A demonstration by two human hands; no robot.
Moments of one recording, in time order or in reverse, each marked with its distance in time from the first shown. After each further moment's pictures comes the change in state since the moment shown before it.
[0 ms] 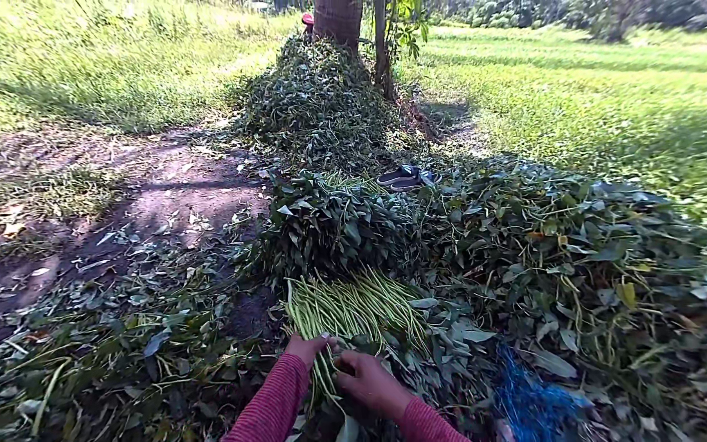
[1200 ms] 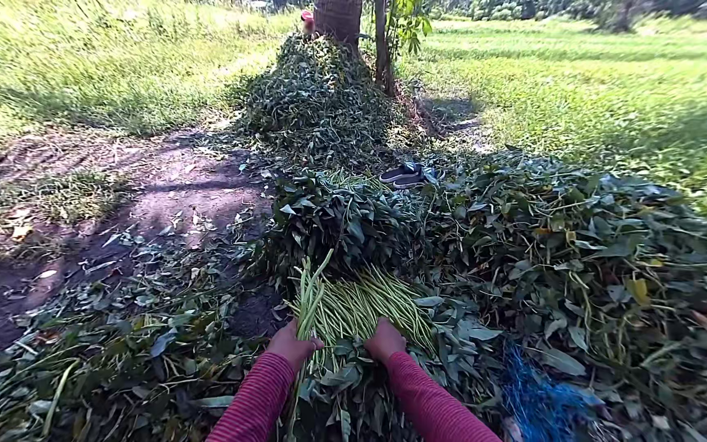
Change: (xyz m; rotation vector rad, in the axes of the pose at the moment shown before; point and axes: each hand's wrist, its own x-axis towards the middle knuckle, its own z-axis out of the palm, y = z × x) left_hand -0.026 0.047 -0.035 0.705 -0.084 0.103; right_hand 0.067 0.043 -0.030 -0.306 0.288 0.707
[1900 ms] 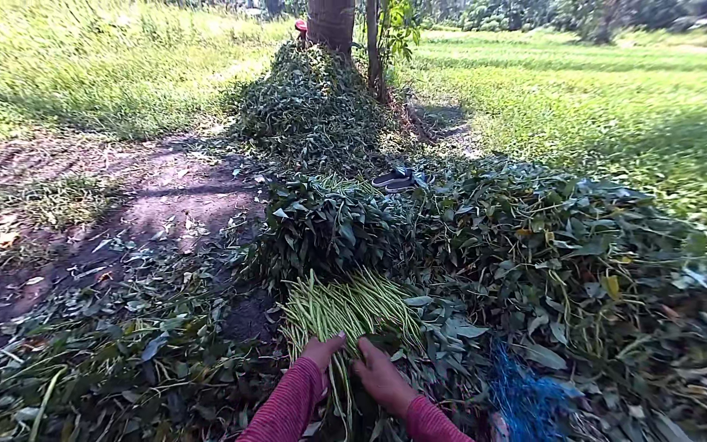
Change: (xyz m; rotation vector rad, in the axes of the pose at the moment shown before) left_hand 0.017 -0.003 0.085 -0.641 0.026 -0.144; right_hand -0.082 0.029 0.002 0.426 -0.156 -0.534
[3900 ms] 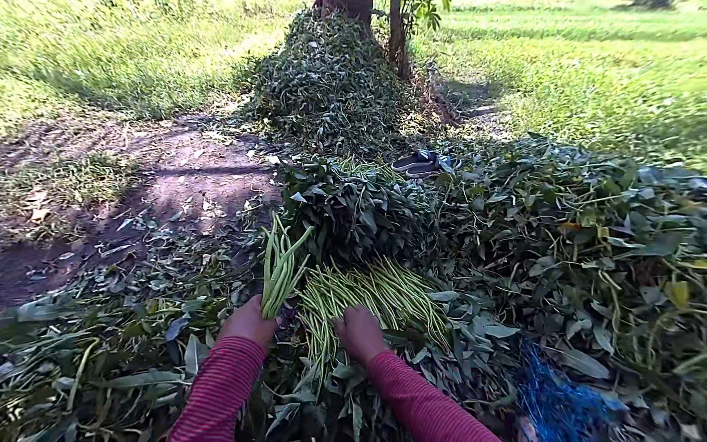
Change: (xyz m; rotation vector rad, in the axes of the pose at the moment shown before) left_hand -0.036 0.092 -0.124 0.971 0.308 0.135; right_hand 0.095 -0.041 0.036 -0.518 0.098 0.101
